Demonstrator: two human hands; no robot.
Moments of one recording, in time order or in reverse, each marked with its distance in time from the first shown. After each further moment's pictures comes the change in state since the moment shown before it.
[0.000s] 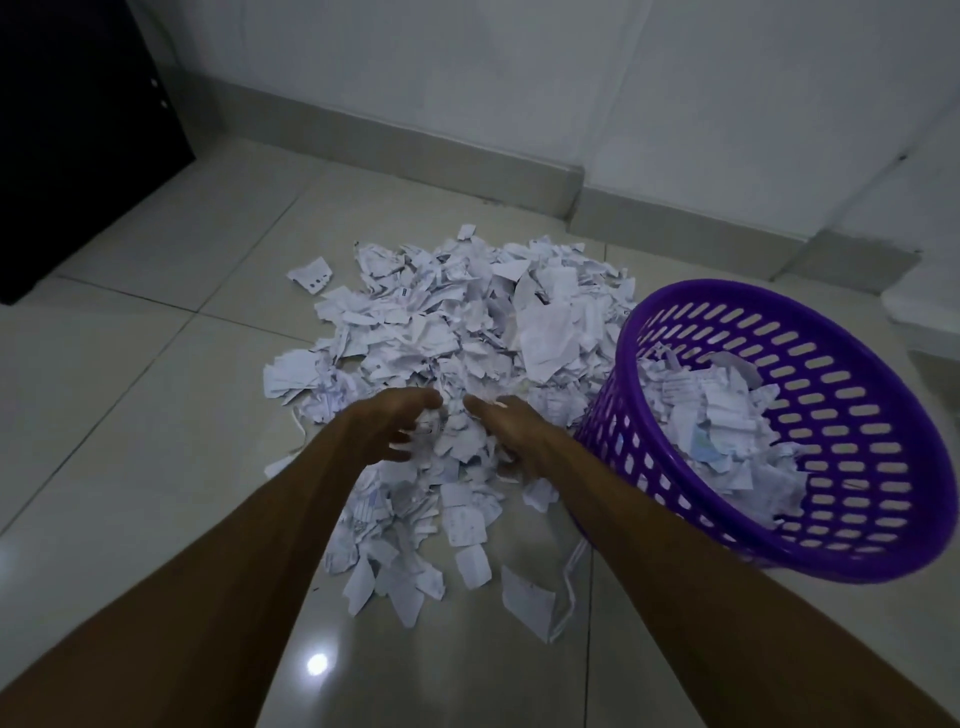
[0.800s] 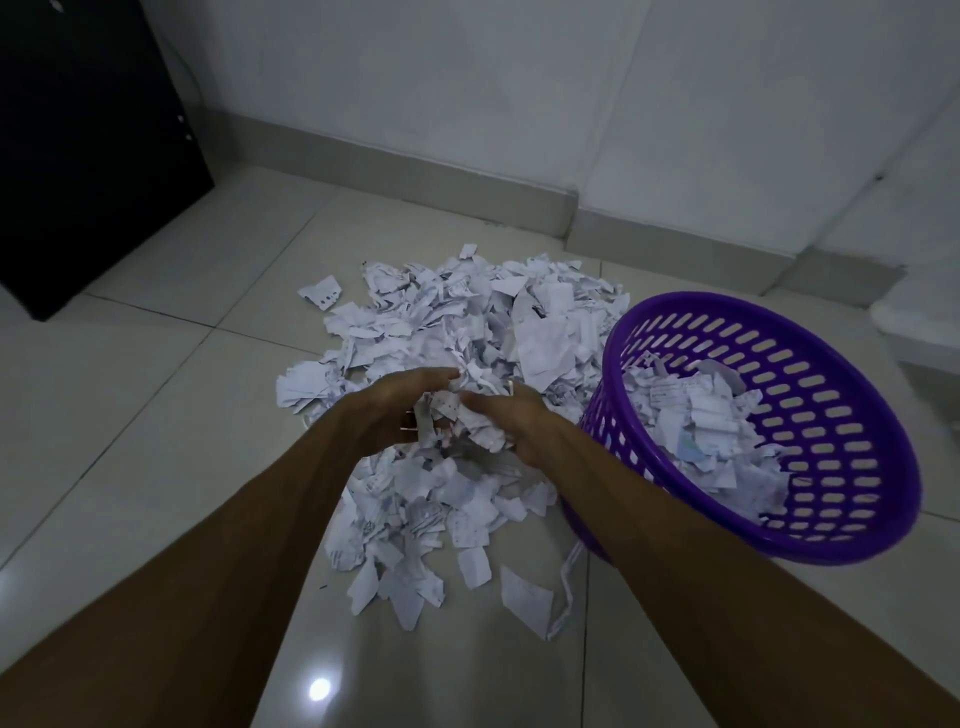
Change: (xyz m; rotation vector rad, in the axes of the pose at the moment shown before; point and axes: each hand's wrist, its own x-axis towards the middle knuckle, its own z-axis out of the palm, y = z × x) left_hand -0.038 0.021 0.001 -0.085 -0.106 0.178; right_hand -0.029 -0.021 -0.006 0.386 0.027 -0.223
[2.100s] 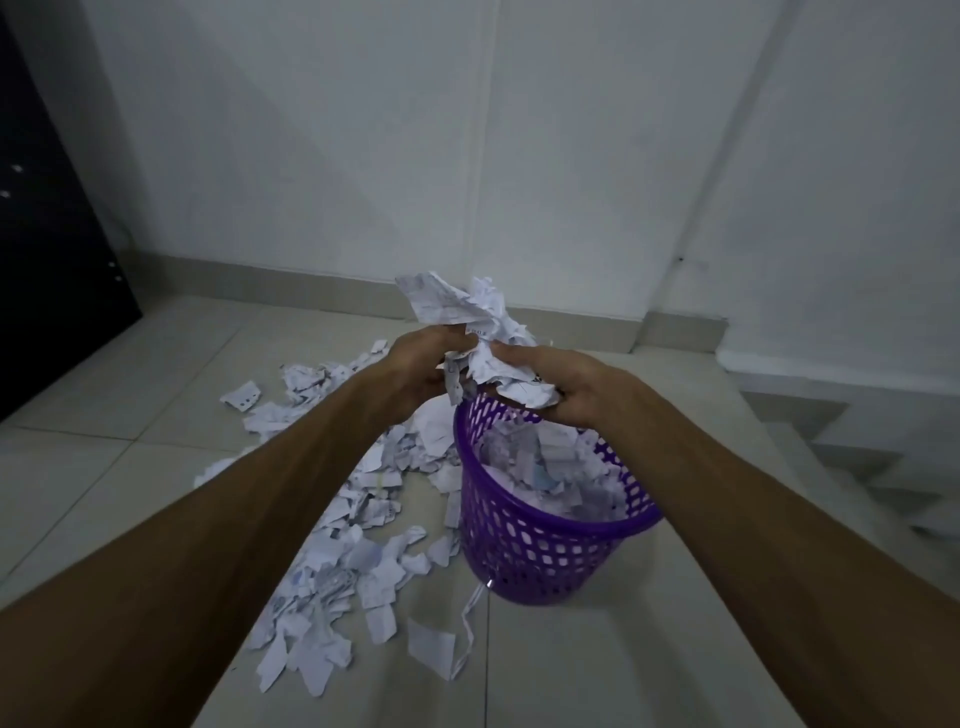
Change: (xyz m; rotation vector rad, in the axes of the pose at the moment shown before) left_hand -0.064 0.111 0.152 -0.064 -0.144 0.457; right_hand -0.147 -0.139 -0.162 0.284 -0.234 -0.079
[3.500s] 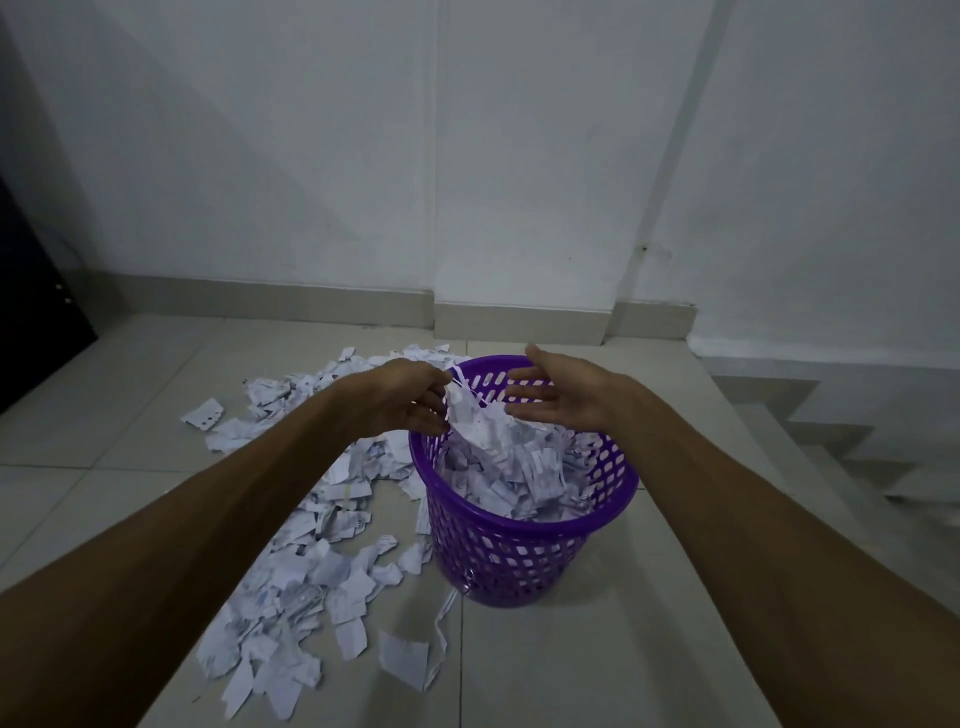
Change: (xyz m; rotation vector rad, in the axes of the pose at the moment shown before) left_hand 0.001 -0.006 0.029 0.400 -0.066 -0.290; right_hand -0.017 -0.002 -0.059 -0.146 0.305 0.061
